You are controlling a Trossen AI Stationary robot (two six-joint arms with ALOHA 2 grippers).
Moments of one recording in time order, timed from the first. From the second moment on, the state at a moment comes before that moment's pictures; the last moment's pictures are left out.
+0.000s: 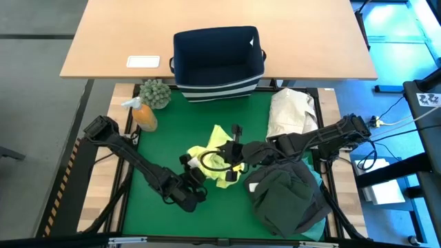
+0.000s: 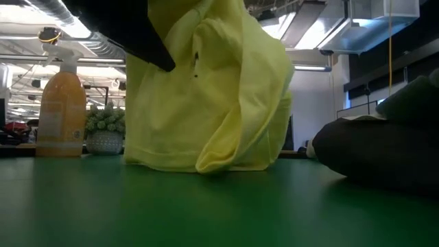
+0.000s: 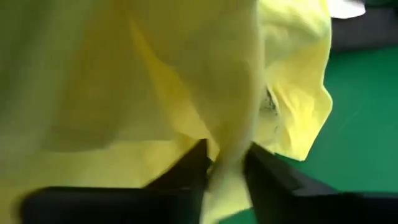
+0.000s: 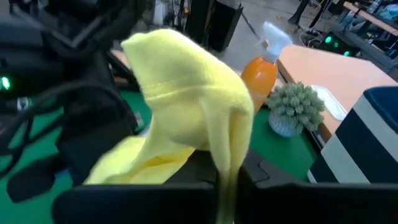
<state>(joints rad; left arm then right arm) -0.59 1.72 1.16 -0.56 -0.85 -0.66 0.31 1.66 1.54 -0.31 0.45 -0.06</state>
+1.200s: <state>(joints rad) -0.63 1.42 1.16 -0.79 -1.00 -0.58 0.31 1.58 1.55 -0.96 0.72 0.11</state>
